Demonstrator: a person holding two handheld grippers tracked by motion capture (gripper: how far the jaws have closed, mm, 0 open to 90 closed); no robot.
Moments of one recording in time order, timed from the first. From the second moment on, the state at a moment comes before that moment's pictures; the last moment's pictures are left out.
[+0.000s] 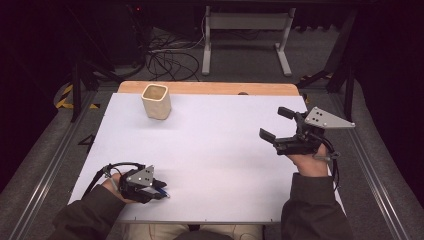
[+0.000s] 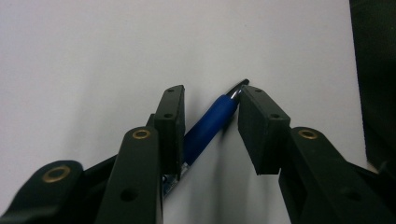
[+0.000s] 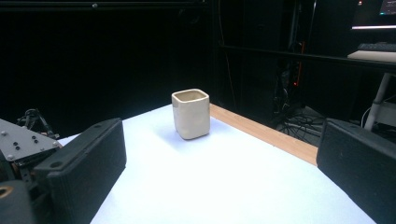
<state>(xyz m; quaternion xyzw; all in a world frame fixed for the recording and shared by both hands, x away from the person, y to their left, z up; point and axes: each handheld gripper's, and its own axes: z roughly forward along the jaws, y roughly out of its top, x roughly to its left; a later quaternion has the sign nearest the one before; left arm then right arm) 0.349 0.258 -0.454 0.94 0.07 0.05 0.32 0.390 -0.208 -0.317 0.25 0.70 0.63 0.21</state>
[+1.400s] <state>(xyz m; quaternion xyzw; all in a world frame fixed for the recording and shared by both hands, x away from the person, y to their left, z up) 0.348 0.248 -0.430 0.89 0.12 0.10 0.42 0.392 -0.204 -0.319 0.25 0.70 0.63 0.21</state>
